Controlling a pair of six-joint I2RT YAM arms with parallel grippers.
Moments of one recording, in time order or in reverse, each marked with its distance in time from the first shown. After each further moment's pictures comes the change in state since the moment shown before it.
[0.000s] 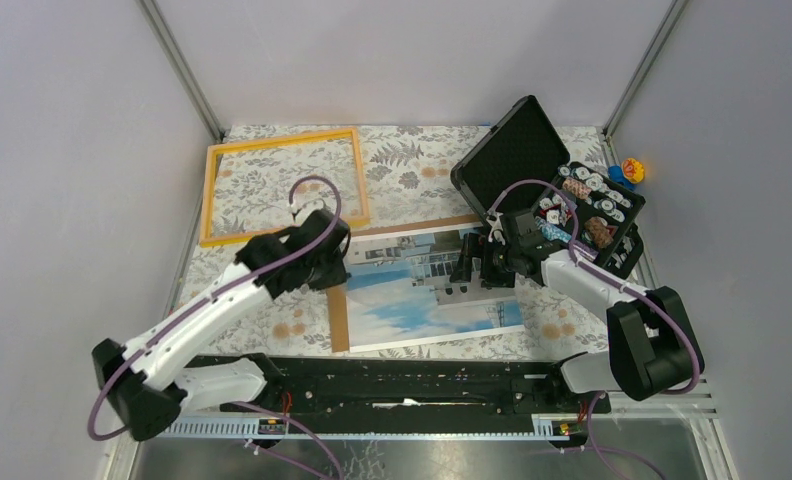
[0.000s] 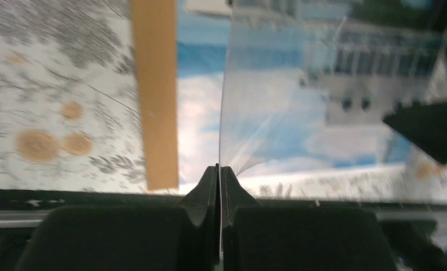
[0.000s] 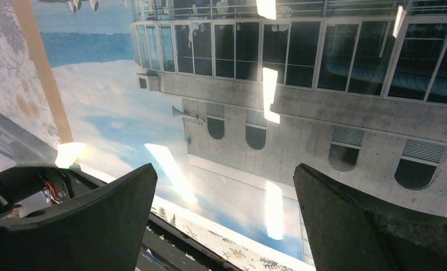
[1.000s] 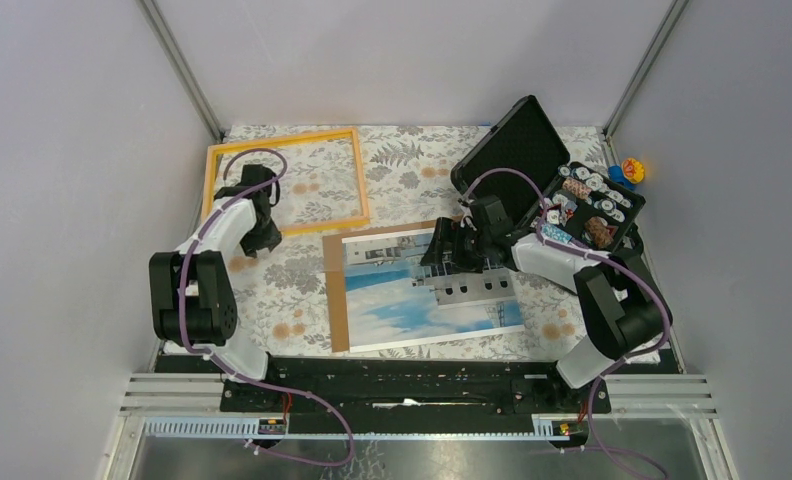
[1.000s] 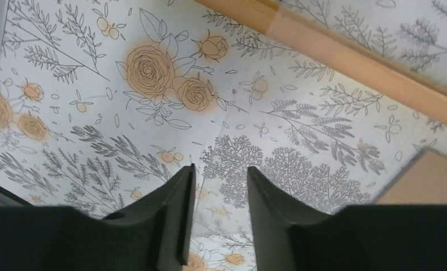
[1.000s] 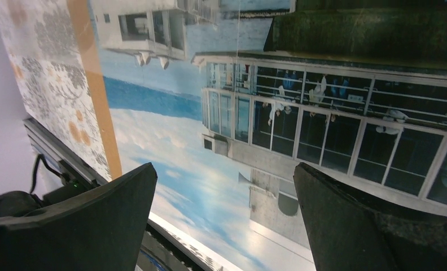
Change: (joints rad) left arm 0.784 0.547 0.091 0.194 -0.111 0.465; right arm 0.116 0.211 0.135 0.183 -0.005 0.135
